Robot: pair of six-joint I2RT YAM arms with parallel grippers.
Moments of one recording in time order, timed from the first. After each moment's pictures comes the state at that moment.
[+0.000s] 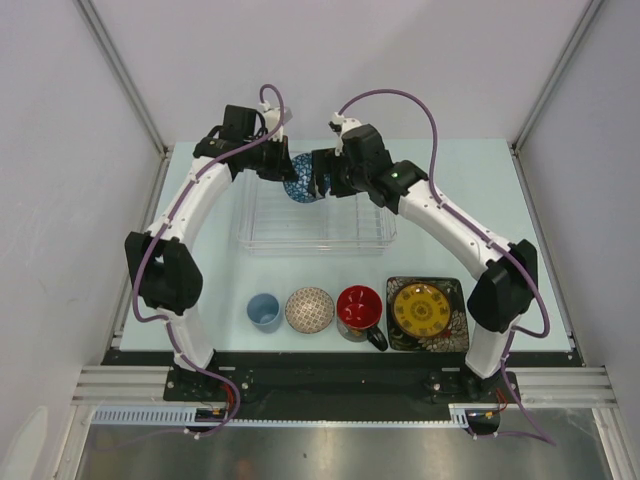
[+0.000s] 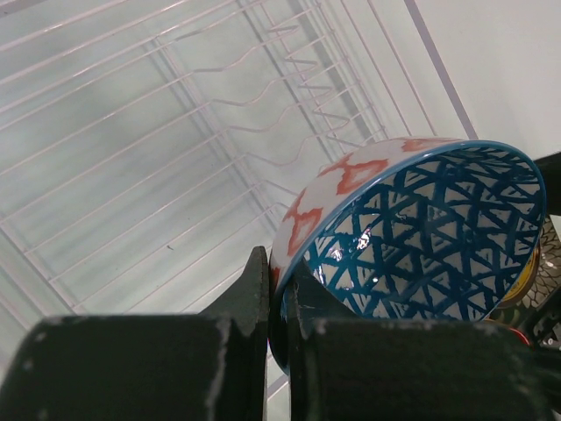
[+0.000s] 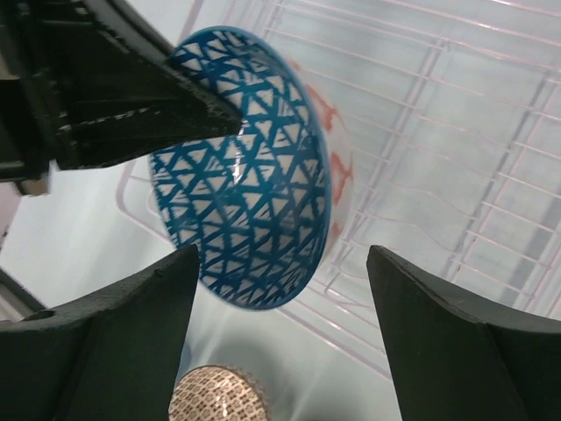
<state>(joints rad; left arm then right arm) -0.27 1.85 1.81 -0.72 0.48 -0.05 0.68 1.80 1.78 -0.52 -0.03 0.37</state>
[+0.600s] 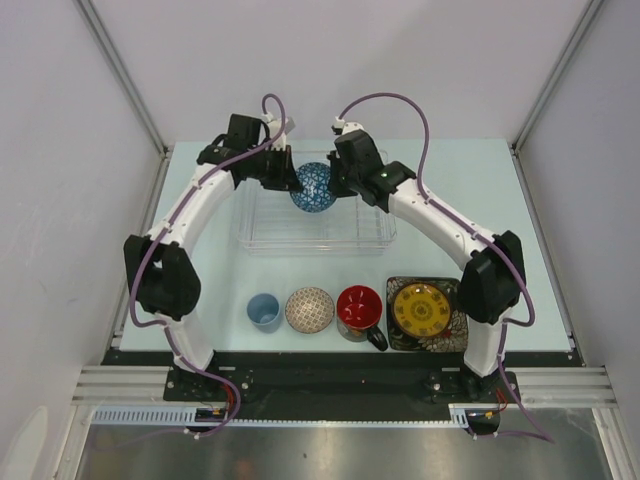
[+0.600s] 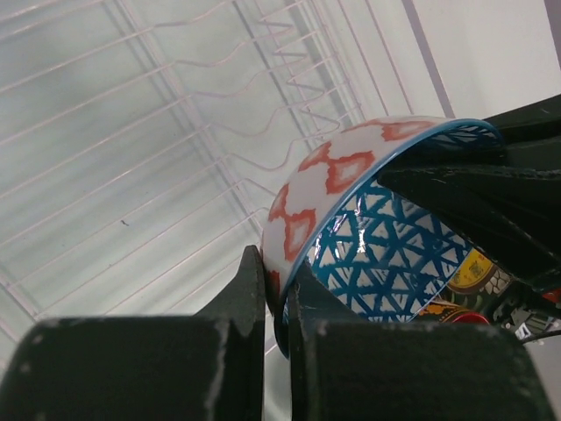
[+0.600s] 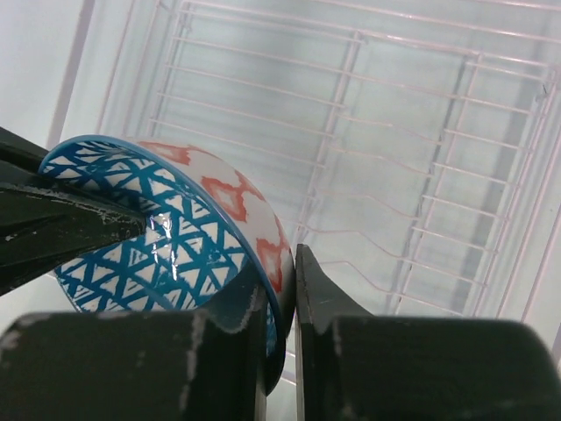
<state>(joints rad) -0.29 1.80 1.72 -0.71 0.51 -0.13 0.66 1.88 1.78 -0.51 0.14 0.38</state>
